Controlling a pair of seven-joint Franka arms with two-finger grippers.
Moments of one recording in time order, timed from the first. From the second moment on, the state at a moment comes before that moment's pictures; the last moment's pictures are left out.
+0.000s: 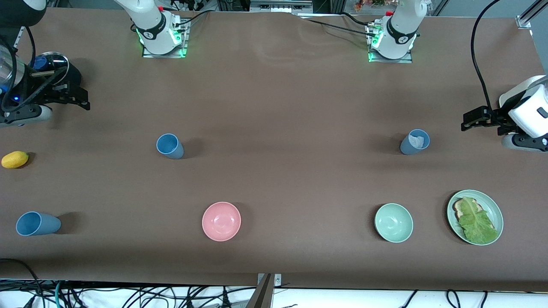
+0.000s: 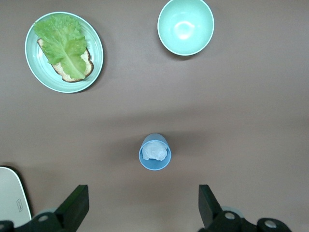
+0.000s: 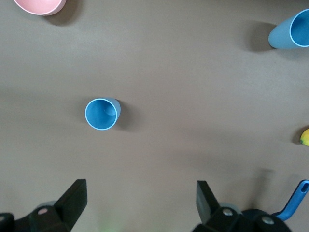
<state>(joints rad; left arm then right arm) 0.17 0.18 -0.17 -1.49 0.02 1.56 0.10 0.10 0.06 -0.06 -1.58 -0.02 1.57 -0.15</state>
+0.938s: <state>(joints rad) 0.17 0.19 -0.17 -1.49 0.02 1.57 0.10 0.10 0.06 -0.06 -1.58 -0.02 1.57 -0.15</state>
